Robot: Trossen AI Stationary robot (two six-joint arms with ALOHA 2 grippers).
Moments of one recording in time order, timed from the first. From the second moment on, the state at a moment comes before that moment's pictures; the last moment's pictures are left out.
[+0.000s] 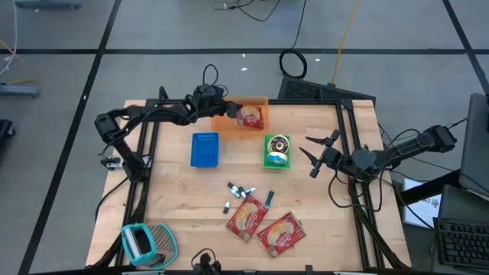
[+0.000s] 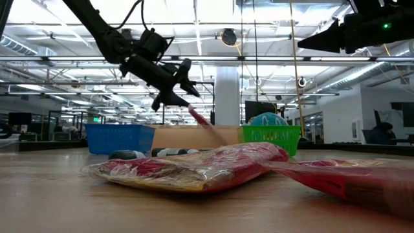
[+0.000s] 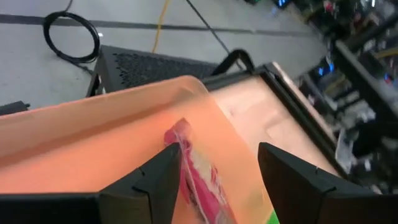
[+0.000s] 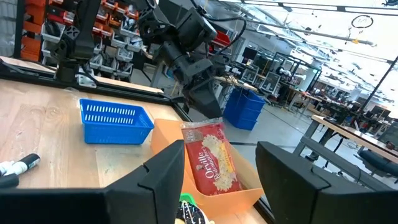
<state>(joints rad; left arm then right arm) 0.63 1.67 0.92 0.36 0.16 -0.57 0.29 0.62 0.21 0.47 0.81 -0.38</state>
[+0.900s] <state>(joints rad) 0.19 1.19 0.91 0.18 -0.03 -0.35 0.36 0.62 0.21 0.50 0.80 -0.24</state>
